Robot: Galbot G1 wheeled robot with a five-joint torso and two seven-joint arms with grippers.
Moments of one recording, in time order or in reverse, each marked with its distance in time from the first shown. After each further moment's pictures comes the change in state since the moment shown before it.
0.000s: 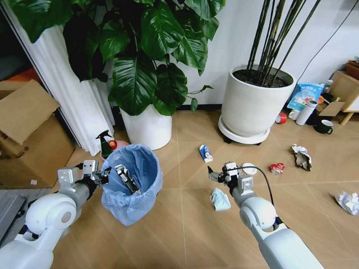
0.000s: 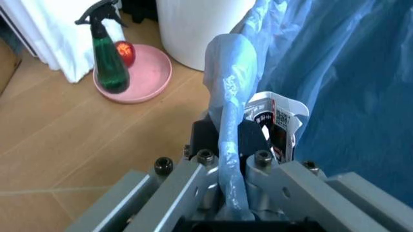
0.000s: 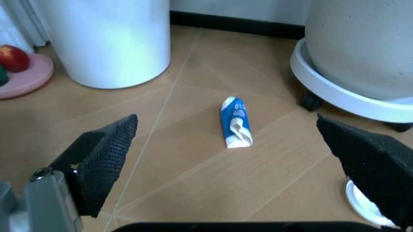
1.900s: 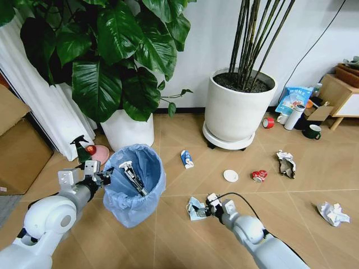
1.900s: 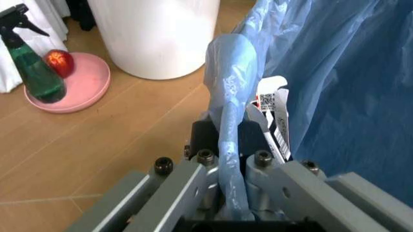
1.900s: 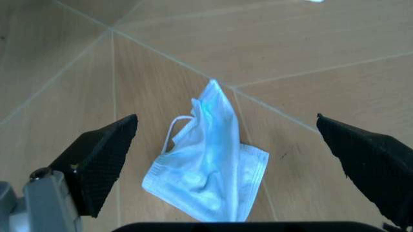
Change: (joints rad) left arm 0.020 0.004 -0.004 -0.045 0.004 -0.002 0.011; right arm 0.105 -0.035 -0.251 -0.395 -0.050 0.057 -0.307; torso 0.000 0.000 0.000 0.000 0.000
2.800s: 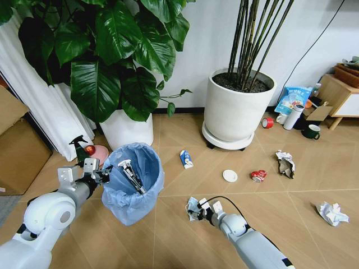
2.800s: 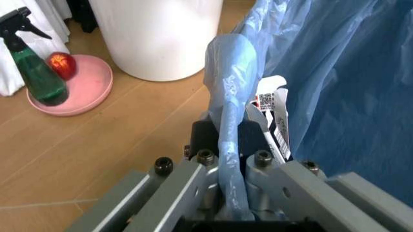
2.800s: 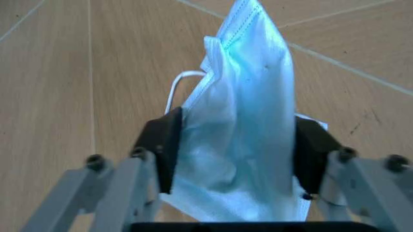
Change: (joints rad) left arm -0.024 0.016 0.003 0.027 -0.006 -0.001 0.012; right arm 0.102 0.126 -0.026 -0.290 -0.037 0.050 -0.058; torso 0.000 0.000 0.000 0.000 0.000
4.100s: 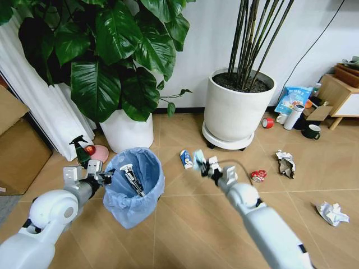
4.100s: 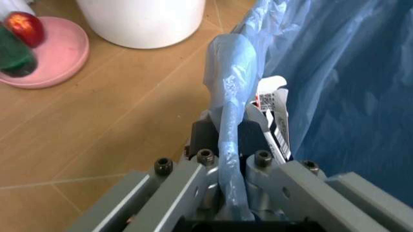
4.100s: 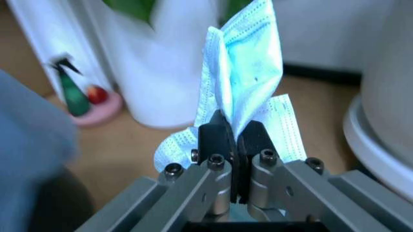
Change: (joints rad) left arm -0.070 0.017 0.090 0.107 -0.029 0.041 0.033; right arm 0.077 -0.154 0.150 0.564 0.277 -0.042 0.088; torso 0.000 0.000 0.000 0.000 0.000
